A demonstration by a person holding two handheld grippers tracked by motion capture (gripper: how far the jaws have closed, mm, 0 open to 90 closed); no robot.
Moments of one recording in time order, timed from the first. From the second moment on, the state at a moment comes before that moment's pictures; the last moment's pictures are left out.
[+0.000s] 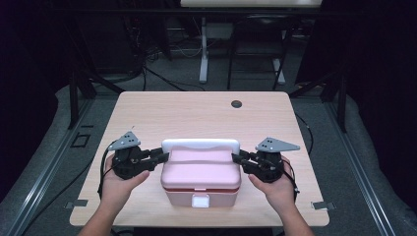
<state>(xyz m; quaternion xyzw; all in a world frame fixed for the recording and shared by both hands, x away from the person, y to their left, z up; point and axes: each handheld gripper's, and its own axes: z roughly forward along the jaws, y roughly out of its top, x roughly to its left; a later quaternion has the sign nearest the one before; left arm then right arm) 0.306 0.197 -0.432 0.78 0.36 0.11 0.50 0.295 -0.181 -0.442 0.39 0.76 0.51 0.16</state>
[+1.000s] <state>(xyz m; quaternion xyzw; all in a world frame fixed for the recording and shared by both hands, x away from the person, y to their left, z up) 0.276 0.221 -0.455 0.80 0.37 0.09 0.47 0.296 -0.181 -0.437 0.39 0.75 0.51 0.16</state>
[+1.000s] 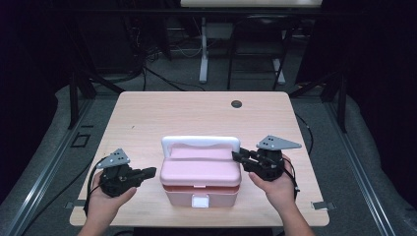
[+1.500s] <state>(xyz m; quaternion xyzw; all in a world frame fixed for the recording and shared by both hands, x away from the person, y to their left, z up) 0.269 0.212 -0.462 0.81 0.36 0.08 0.46 0.297 -0.181 -0.436 0.39 0.75 0.51 0.16</state>
